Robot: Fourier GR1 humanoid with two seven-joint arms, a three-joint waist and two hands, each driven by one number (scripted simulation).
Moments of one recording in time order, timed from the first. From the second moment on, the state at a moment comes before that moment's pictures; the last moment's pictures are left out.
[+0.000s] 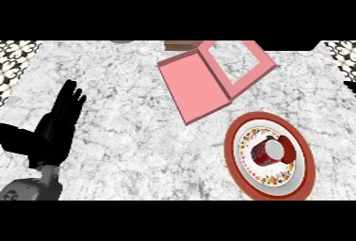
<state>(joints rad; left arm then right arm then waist) -0.11 0.34 -0.14 -1.64 0.34 0.31 0.13 -0.31 -0.95 0.03 -1.09 0.07 0.57 -0.44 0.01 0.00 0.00</state>
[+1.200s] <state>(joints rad) -0.10 0.26 -0.07 -1.66 0.25 0.24 0.18 -0.22 -0.67 0.00 -1.50 0.08 0.71 0.04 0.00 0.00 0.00</state>
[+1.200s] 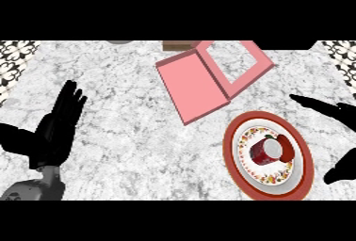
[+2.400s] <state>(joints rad) -0.10 0.17 0.00 -1.66 0.16 0.17 0.20 -0.22 -0.44 -0.02 -1.47 0.38 0.68 0.04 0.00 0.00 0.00</state>
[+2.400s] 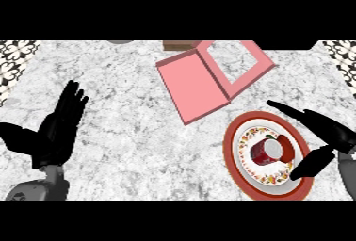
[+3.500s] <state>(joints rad) -0.12 0.14 0.07 -1.66 0.14 0.11 0.23 -0.19 -0.35 0.00 -1.40 0.56 0.66 -0.06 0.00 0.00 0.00</state>
